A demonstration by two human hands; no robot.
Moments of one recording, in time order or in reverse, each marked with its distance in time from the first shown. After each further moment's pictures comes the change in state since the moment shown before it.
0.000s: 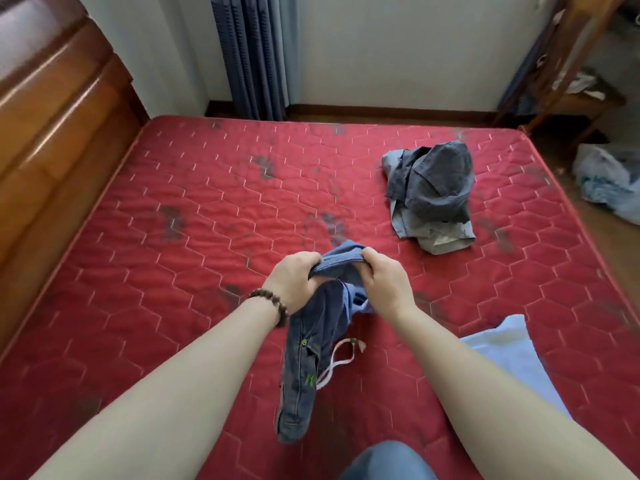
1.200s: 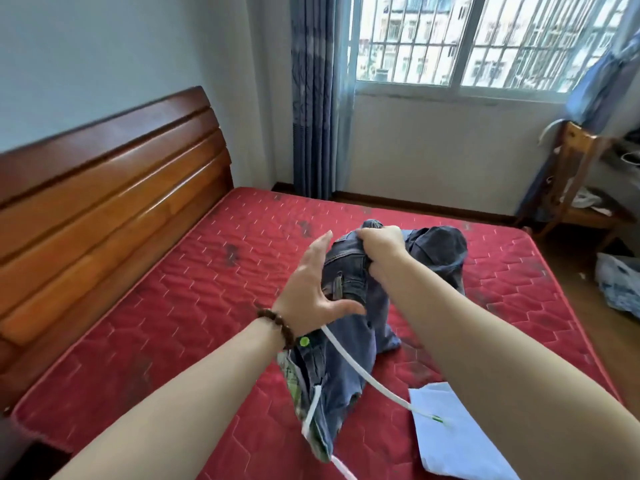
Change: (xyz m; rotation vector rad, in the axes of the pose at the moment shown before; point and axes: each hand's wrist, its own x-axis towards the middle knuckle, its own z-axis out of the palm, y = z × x) left_hand -0.190 0.238 -0.042 -0.176 0.381 0.081; right_hand -0.096 -0.151 -0.200 0.847 -0.015 0.440
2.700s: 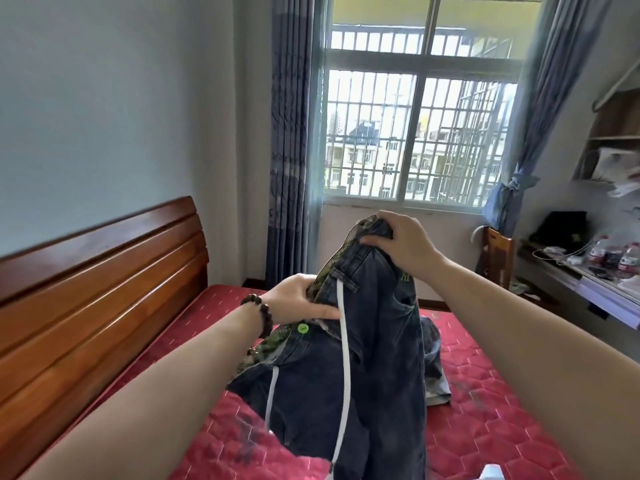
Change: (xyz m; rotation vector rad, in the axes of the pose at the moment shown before) left_hand 0.059 0.019 -0.170 -0.142 -0.341 0.117; right_hand -0.088 -0.157 0.008 -0.763 0.029 -1.181
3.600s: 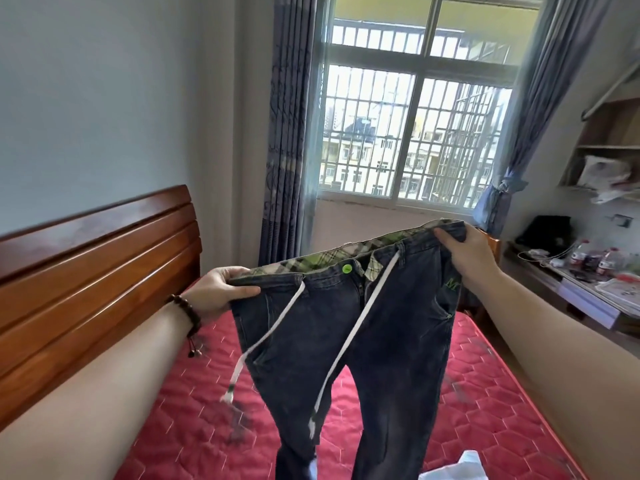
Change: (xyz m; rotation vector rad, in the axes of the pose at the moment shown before) left_hand -0.066 -0.062 -0.058 -0.643 0.296 -0.156; right_hand -0.042 0.070 -0.051 0.405 0.355 0.488
